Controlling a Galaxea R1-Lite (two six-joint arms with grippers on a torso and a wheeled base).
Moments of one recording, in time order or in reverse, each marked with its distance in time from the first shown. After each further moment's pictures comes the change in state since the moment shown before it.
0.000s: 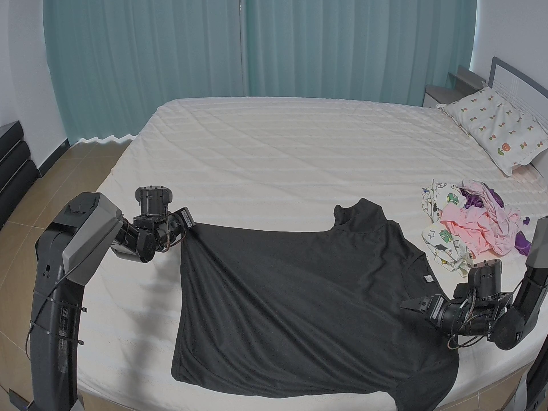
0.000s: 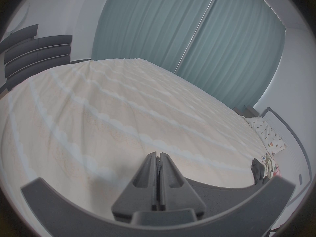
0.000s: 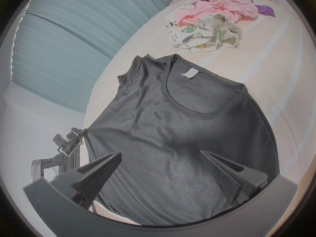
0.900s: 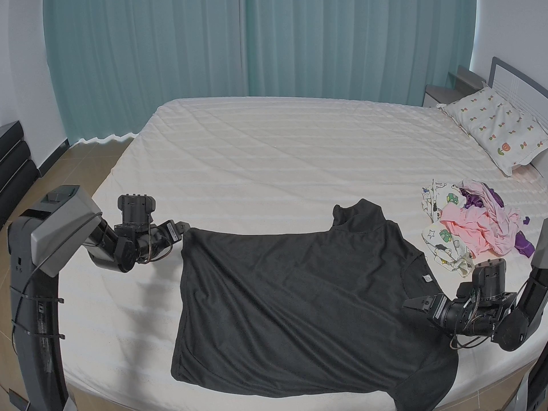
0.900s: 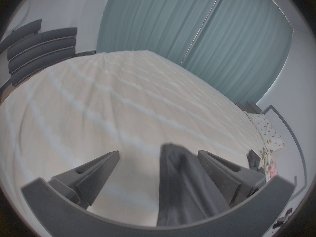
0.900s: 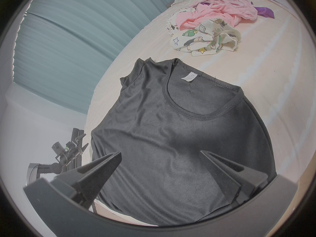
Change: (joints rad) left arm 0.026 -0.170 0.319 -0.036 -0.054 -0.015; right arm 0.000 -0.038 0.019 0.002 0.001 0.002
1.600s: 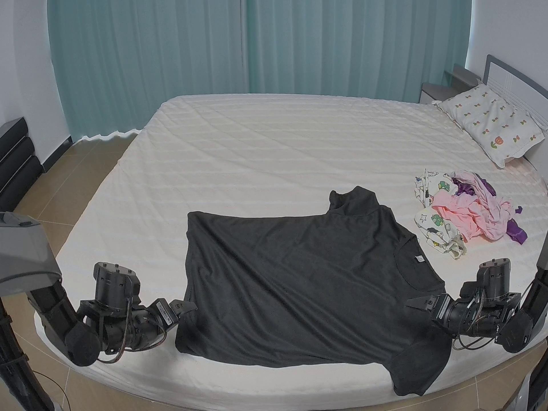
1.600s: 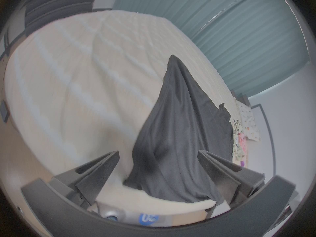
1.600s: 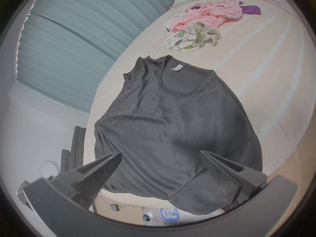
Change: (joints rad) left arm -0.191 -0.430 0.941 -0.295 -0.072 -0.344; right arm -0.001 -0.041 0.023 0.000 0.002 0.001
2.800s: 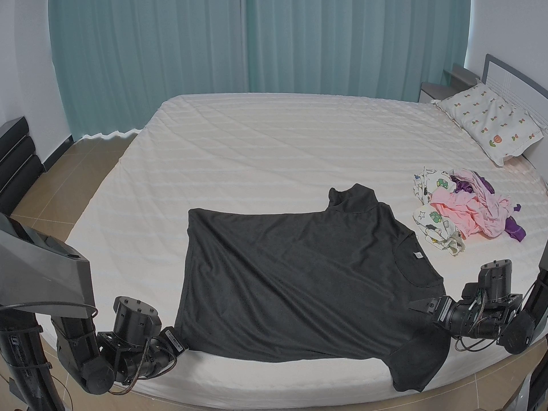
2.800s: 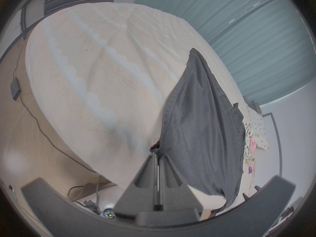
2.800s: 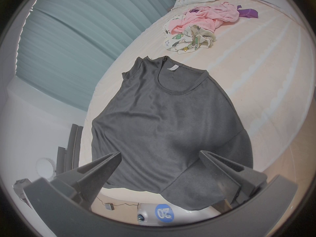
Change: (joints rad) left arm -0.160 0.138 0.171 -0.230 0.180 -0.215; right arm -0.001 -0.017 0.014 0.013 -0.024 -0.028
